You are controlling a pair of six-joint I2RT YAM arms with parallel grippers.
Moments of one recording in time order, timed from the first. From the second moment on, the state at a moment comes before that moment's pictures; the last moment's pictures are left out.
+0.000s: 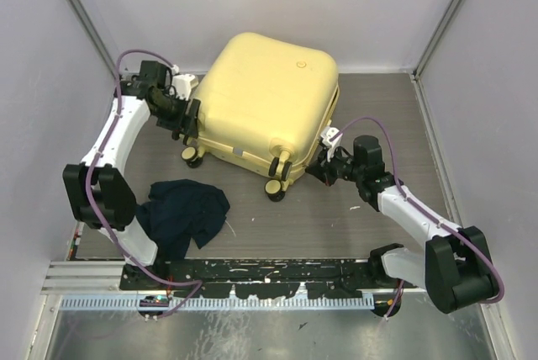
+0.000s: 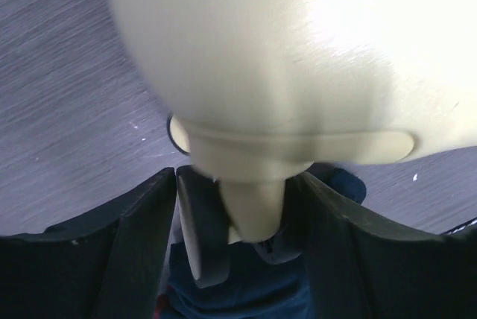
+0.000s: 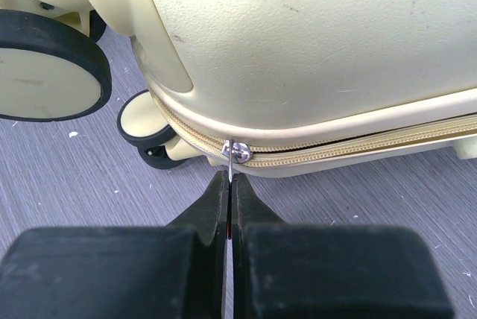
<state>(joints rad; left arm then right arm) -0.09 1.68 1.61 -0.99 0.30 0.22 0.29 1.15 0.53 0.14 -0.67 -0.20</state>
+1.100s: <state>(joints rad) -0.14 2.06 2.07 -1.02 0.31 0.45 0.25 1.30 0.58 0.31 -0.67 -0.10</state>
